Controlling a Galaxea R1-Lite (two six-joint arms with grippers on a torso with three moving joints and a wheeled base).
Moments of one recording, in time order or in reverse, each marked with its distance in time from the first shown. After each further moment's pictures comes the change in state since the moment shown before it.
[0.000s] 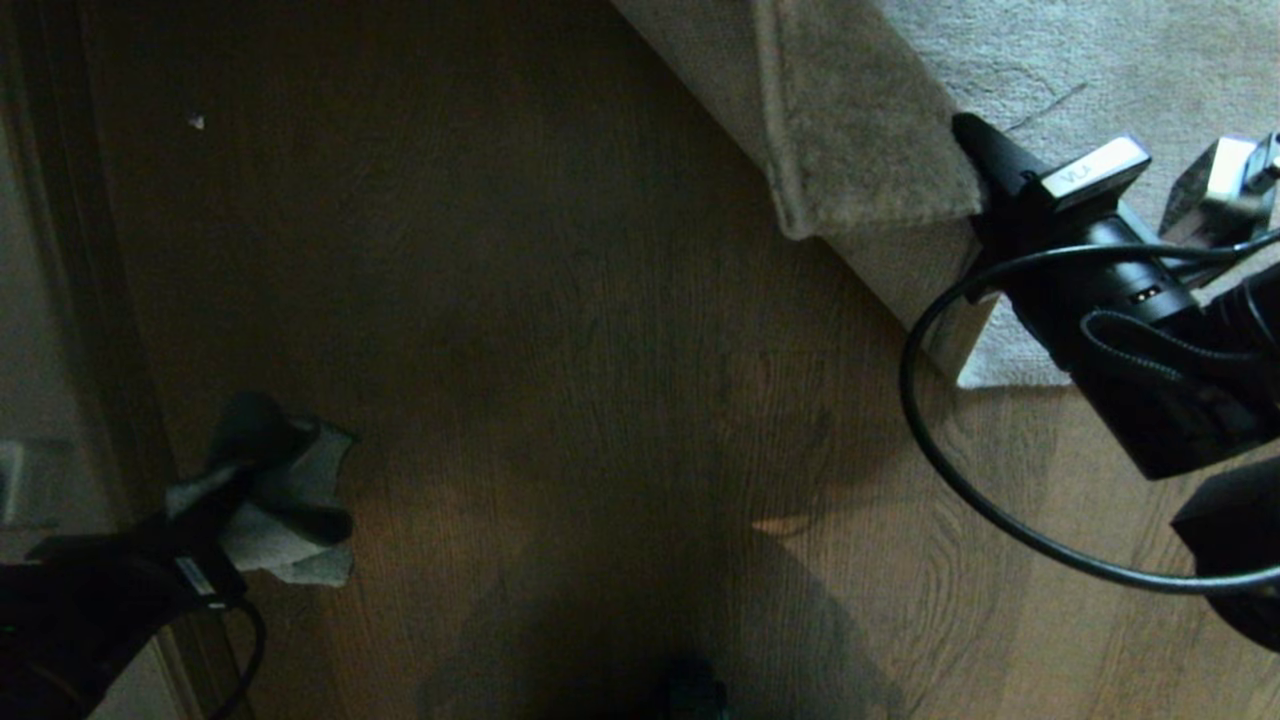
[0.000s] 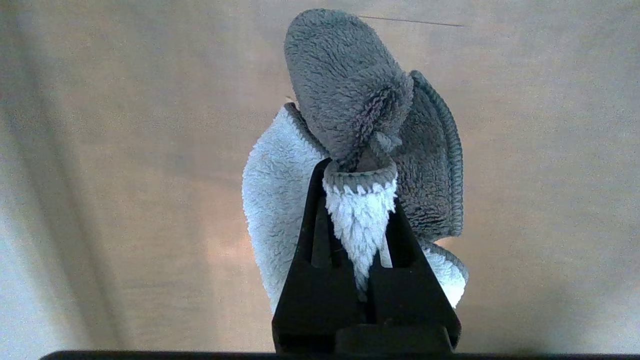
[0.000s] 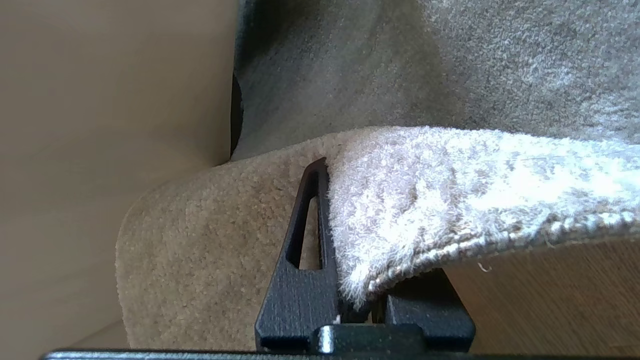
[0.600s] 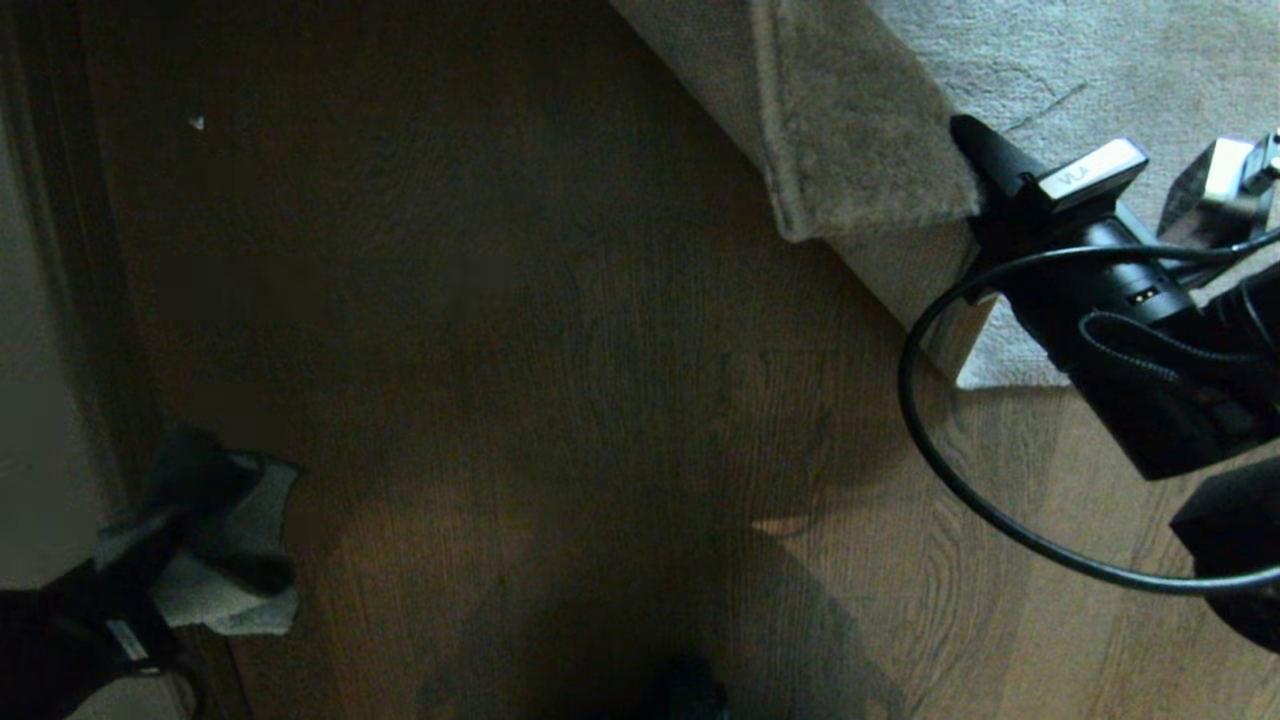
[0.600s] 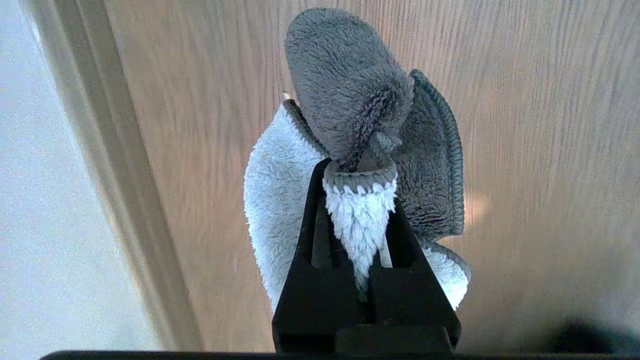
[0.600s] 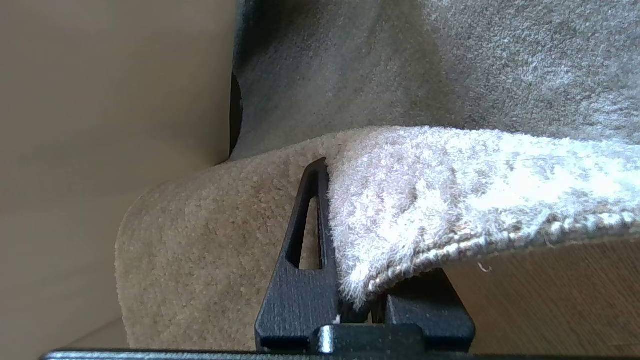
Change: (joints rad) left arm 0.071 -0.253 0.004 0.292 -0.009 0.090; right arm 0.000 0.000 0.002 0.001 0.000 -0.003
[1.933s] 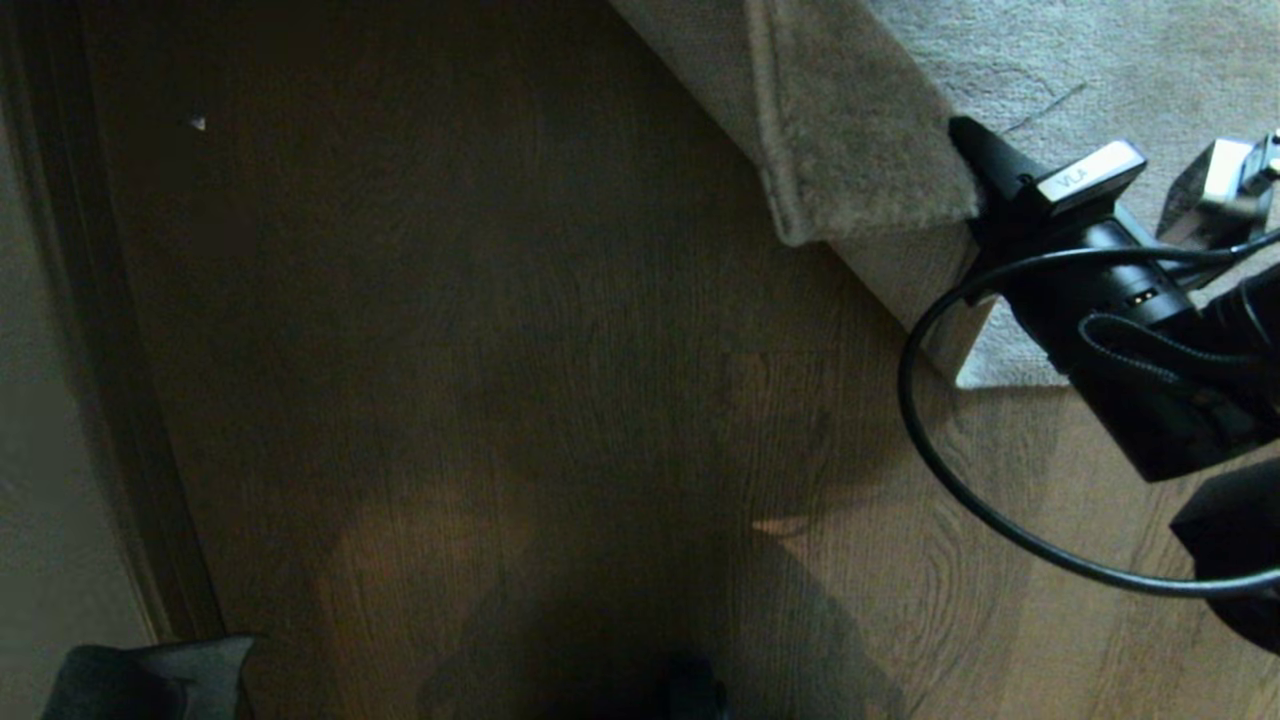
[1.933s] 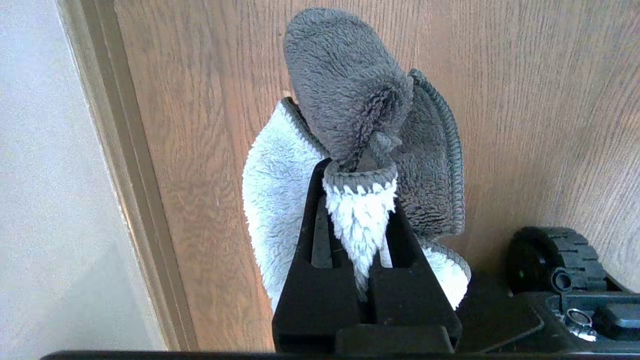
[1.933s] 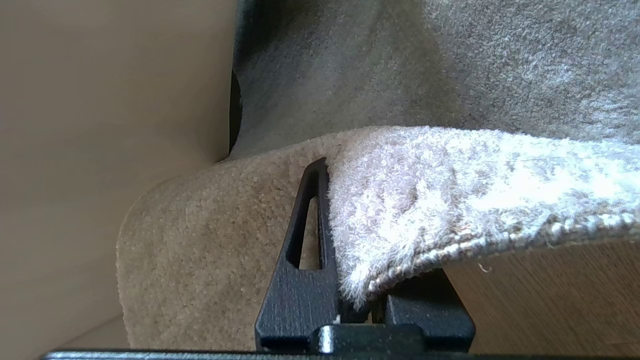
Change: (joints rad) left arm -0.007 -1.022 -0.015 0.956 -0.082 0.005; right arm 0.000 0.001 0.003 0.000 0.002 -0.005
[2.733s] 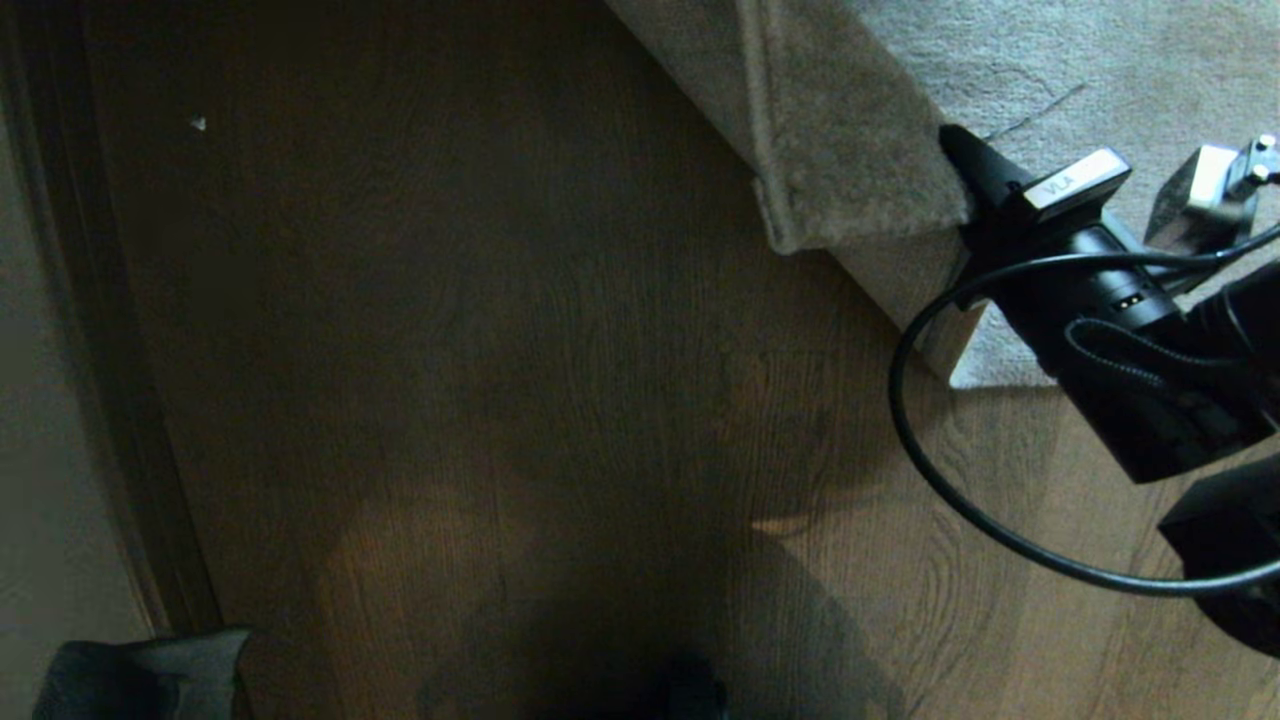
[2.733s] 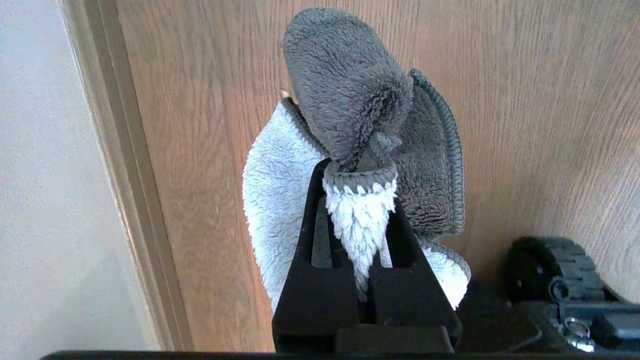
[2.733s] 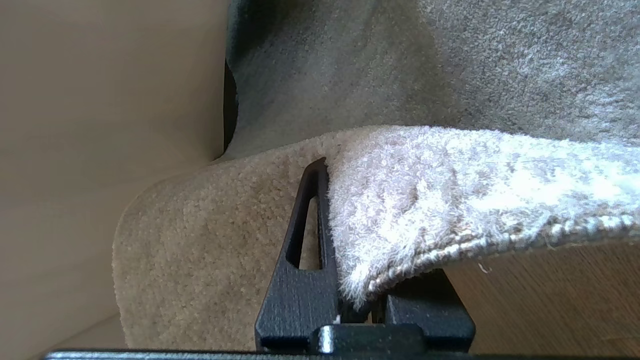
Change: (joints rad) left arm 0.000 -0.008 0.004 -0.024 0.001 -0.008; right arm 0.003 0.017 -0.001 -0.001 0.000 0.000
